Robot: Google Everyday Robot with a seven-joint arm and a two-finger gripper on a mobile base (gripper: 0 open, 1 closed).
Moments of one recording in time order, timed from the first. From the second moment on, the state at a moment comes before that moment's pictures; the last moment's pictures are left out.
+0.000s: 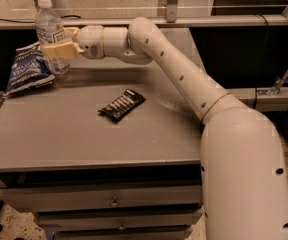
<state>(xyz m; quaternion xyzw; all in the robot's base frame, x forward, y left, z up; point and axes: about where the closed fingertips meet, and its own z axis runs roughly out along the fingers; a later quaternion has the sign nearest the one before) 0.698 0.243 0.928 -0.50 0.48 0.50 0.52</state>
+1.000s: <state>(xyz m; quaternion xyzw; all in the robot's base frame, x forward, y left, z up) 0.688 0.242 0.919 -0.53 0.45 0.50 0.52</state>
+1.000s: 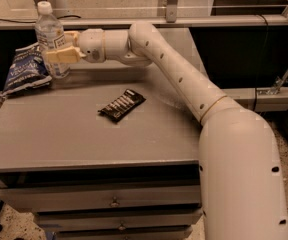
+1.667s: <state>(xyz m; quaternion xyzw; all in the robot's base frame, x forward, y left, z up) 0.680 0.252 0.920 -0.57 0.43 0.50 0.49</state>
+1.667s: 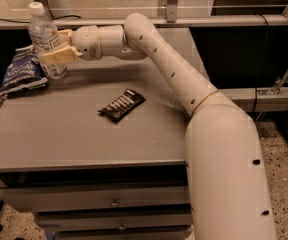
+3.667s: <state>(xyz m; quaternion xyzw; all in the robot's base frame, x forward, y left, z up) 0.718 0.134 0.918 -0.57 0.53 0.40 0.48</state>
